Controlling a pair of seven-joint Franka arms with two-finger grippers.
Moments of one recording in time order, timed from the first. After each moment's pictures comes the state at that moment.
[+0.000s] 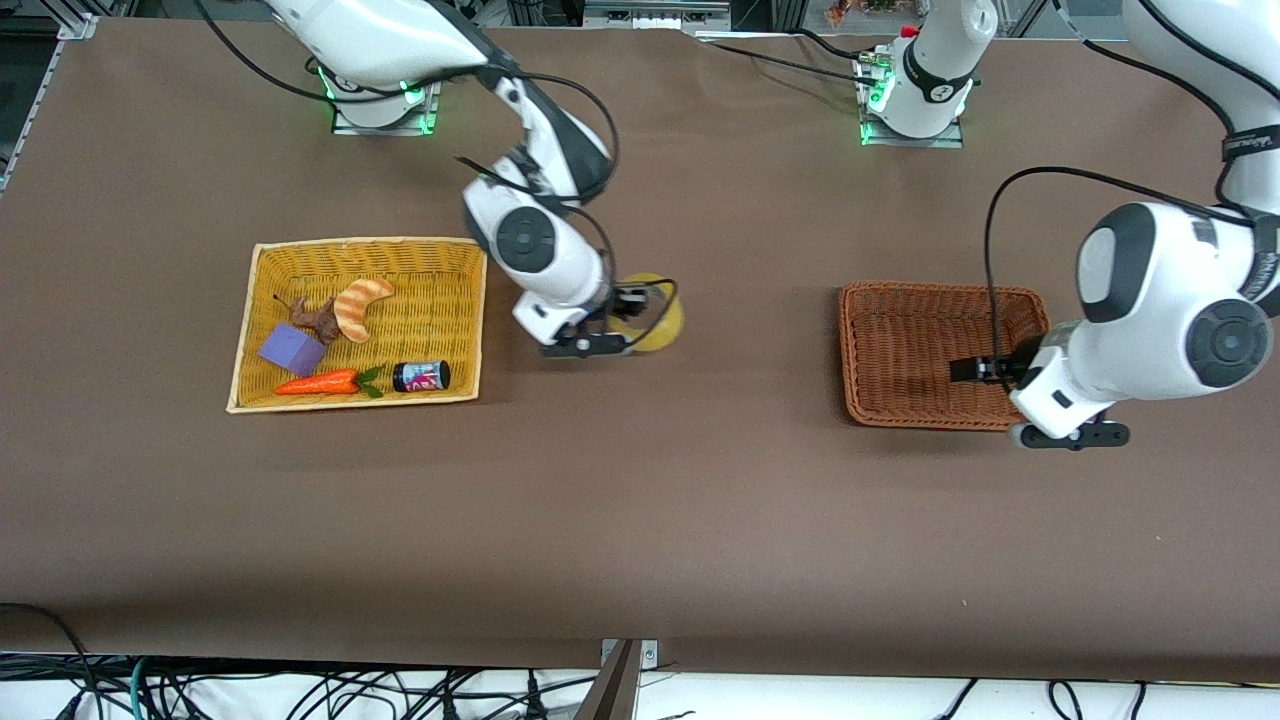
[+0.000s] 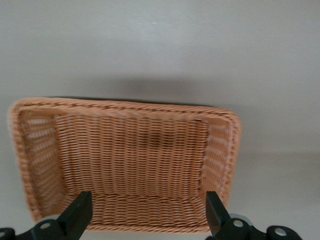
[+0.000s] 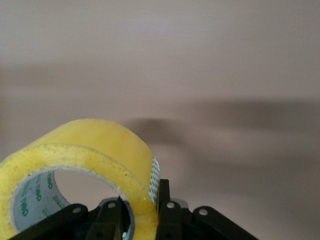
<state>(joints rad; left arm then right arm) -0.04 0.43 -0.07 -1.59 -0.05 1.79 -0.13 0.51 0.73 0.31 -1.59 0.10 2.40 0.66</state>
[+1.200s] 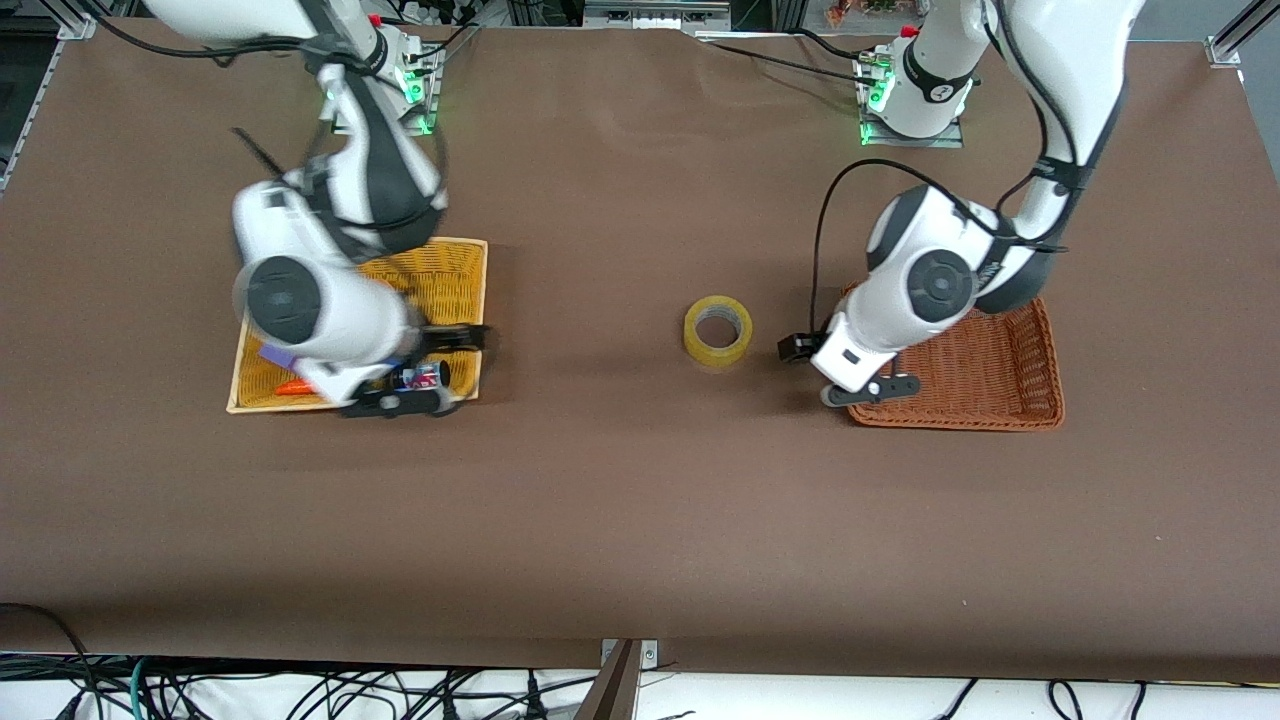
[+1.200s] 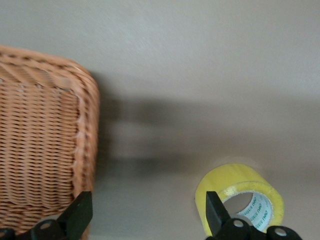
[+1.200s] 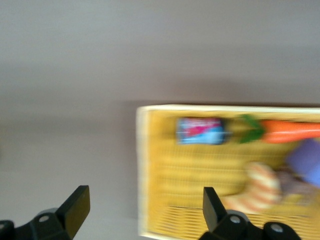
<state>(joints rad) -0.05 0.45 -0.40 -1.87 0.06 2.19 -0.62 0.36 0.48 -0.07 -1.44 0.10 1.72 0.18</state>
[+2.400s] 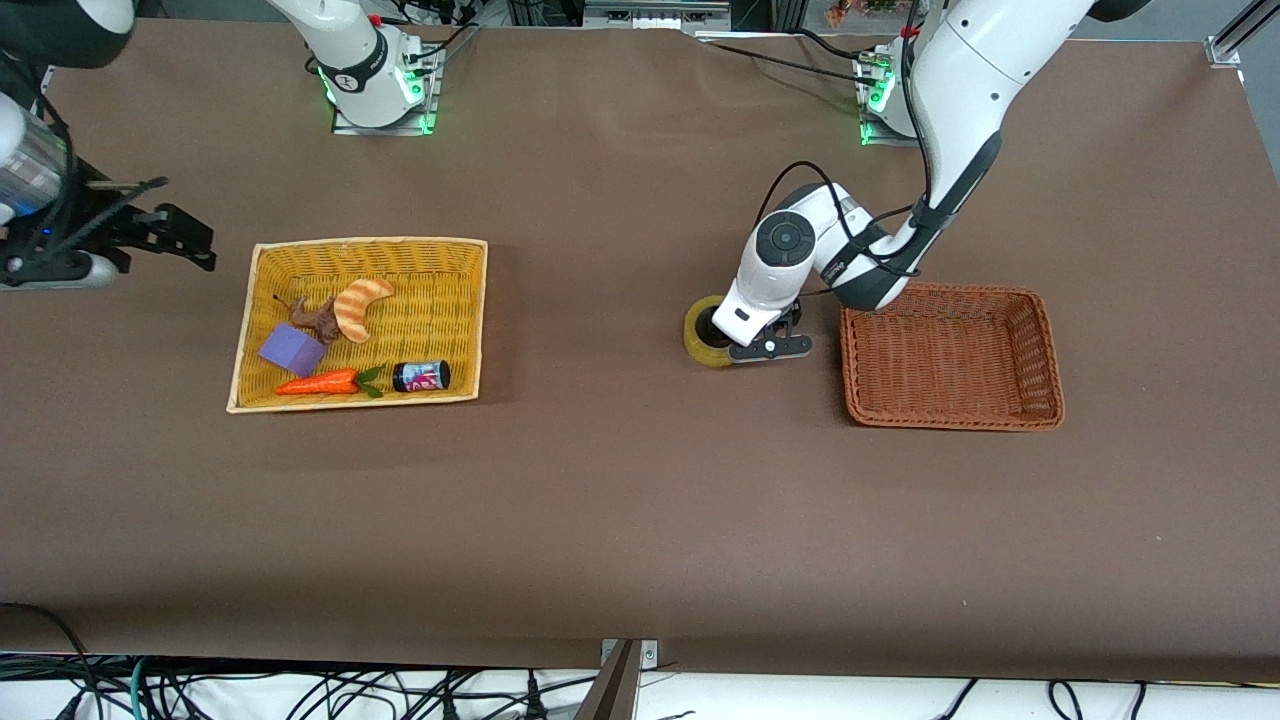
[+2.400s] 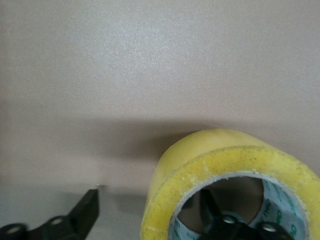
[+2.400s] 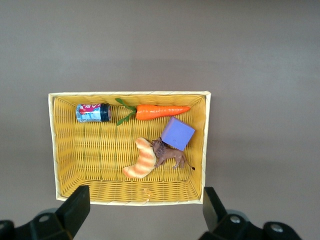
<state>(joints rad) -0.11 0.61 -0.50 -2.01 0.42 2.47 -1.02 0.03 -0.01 0.00 -1.70 -0.02 1.69 -0.01</state>
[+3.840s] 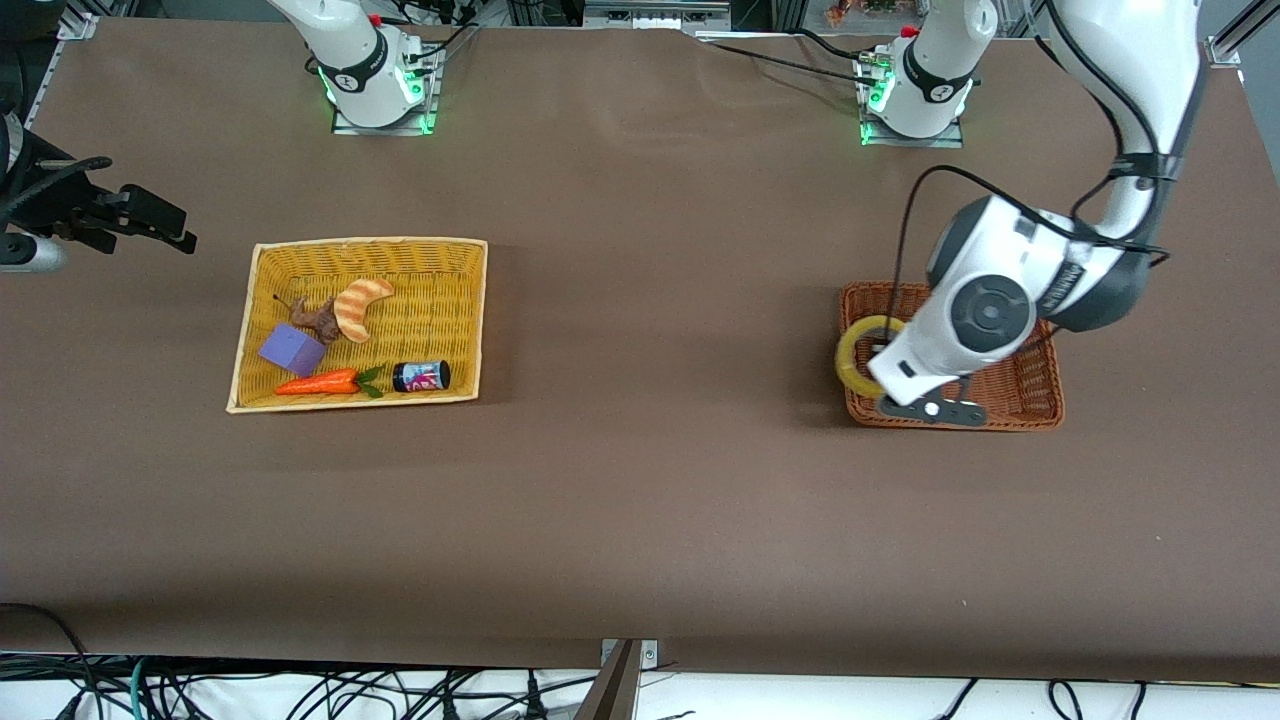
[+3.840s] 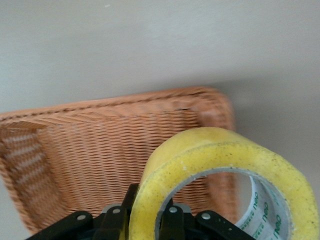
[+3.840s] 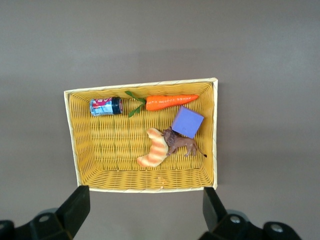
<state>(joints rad) 0.05 0.44 -0.31 -1.73 0.26 1.89 -0.20 0.02 -0.01 -0.04 -1.68 0.06 1.63 -0.01</state>
